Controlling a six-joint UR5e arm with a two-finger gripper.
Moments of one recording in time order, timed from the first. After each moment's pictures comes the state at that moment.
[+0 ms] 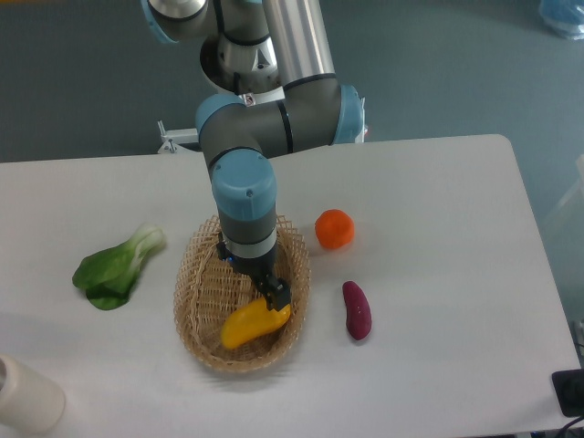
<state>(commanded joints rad) 2.25 -1.93 -1.71 -0.97 1.53 1.14</state>
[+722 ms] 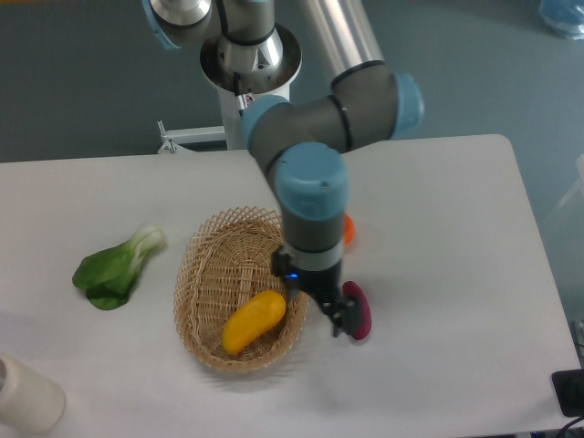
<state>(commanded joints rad) 2.47 -2.02 -1.45 -1.06 1.54 1.29</state>
